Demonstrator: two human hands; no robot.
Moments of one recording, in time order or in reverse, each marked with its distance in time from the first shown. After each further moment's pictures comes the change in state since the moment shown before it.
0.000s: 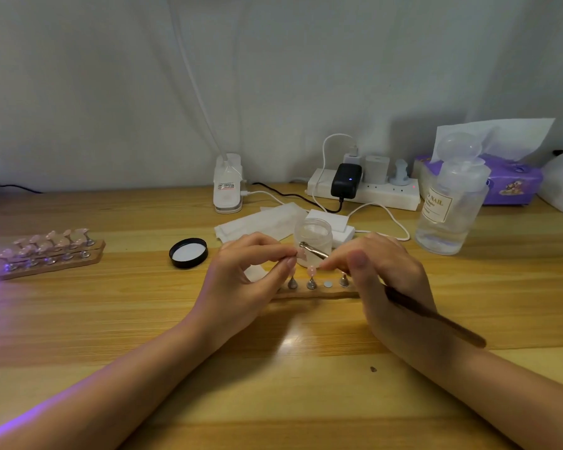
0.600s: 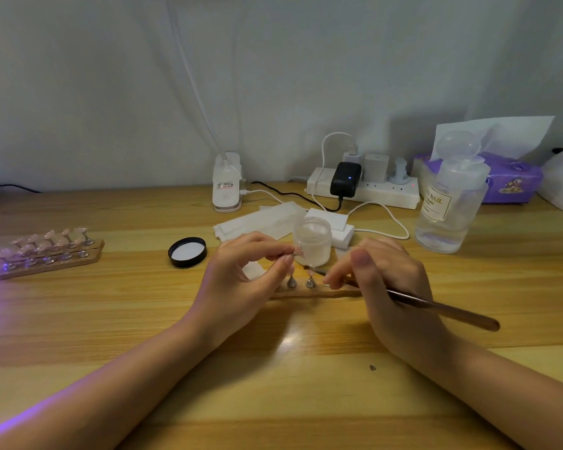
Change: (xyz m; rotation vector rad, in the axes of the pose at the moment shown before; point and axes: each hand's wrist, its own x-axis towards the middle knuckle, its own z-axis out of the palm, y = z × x) left_hand 0.001 0.000 -0.001 -0.022 -0.007 -0.006; right_hand -0.004 0.004 0.000 0.030 0.006 -0.010
